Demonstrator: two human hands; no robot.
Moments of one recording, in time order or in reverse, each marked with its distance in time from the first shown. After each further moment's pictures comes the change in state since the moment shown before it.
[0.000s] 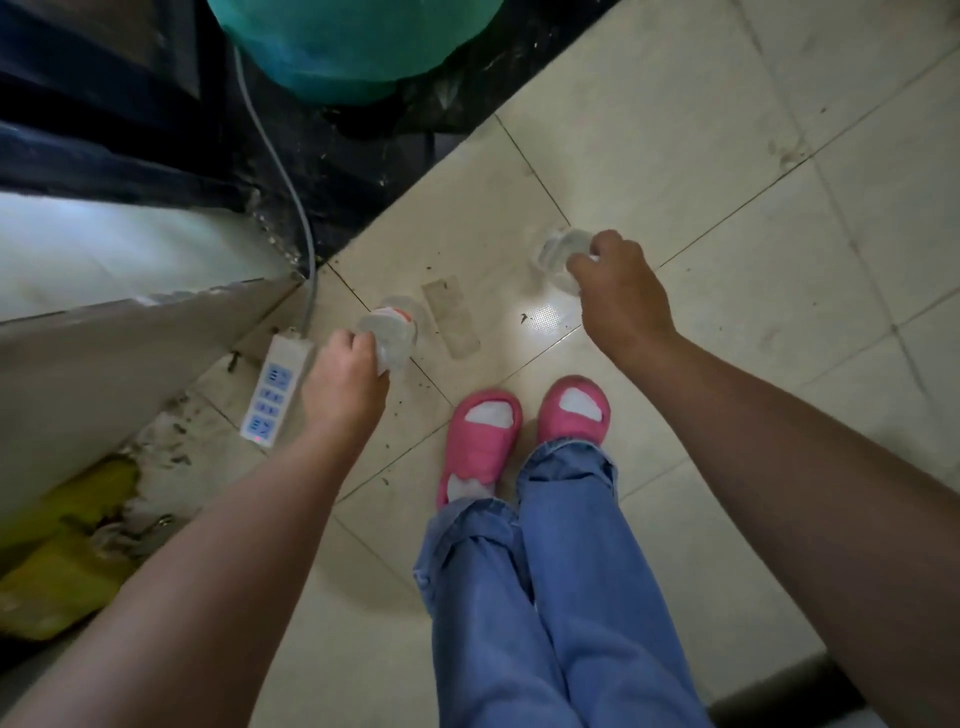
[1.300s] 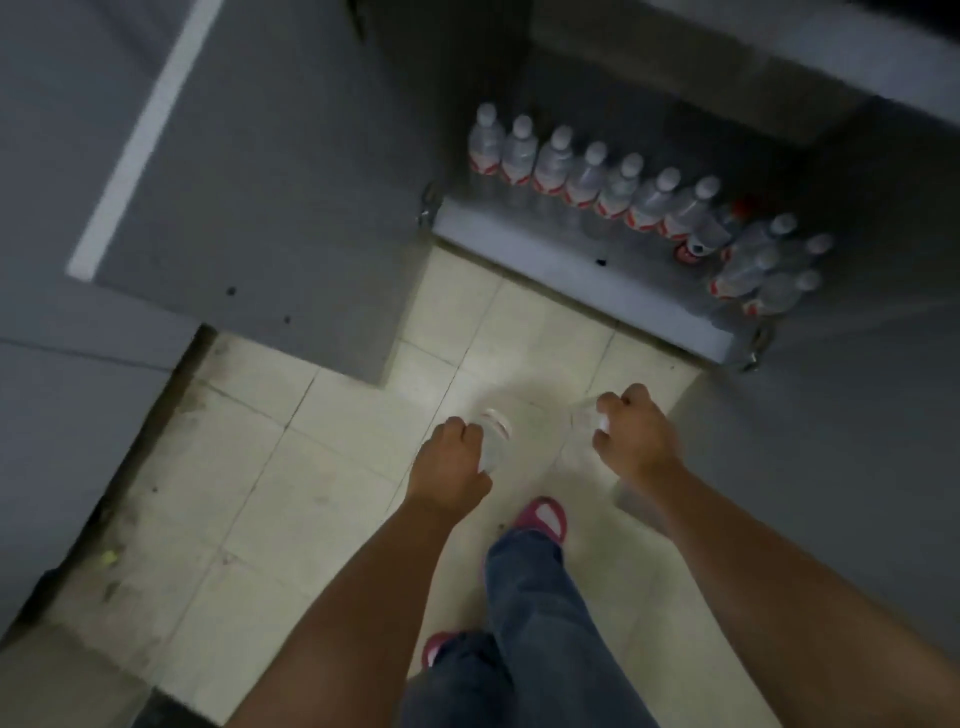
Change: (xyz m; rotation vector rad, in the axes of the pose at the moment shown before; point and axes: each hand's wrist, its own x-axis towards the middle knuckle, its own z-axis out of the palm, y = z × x) left_hand -0.541 0.355 0.187 1.544 -0.157 1.682; right_hand -0.678 0.148 0.093 1.358 0.287 1.732
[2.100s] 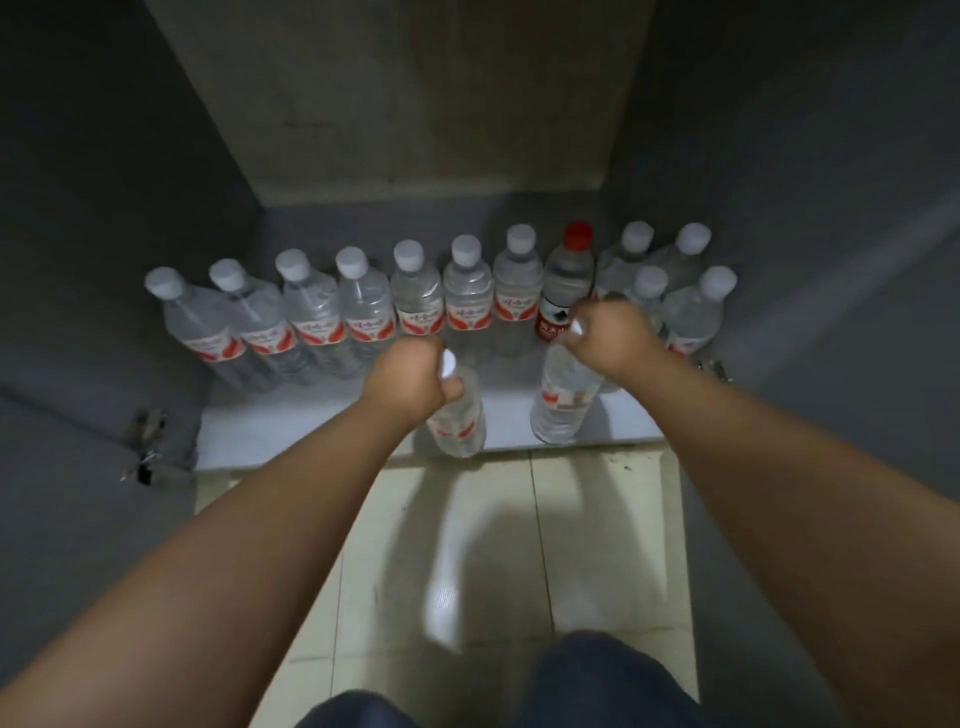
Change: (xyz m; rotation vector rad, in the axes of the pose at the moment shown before) left_hand 0.367 0.143 -0.011 0.146 0.286 0.483; right_hand 0.301 0.157 -0.003 0.243 0.510 0.263
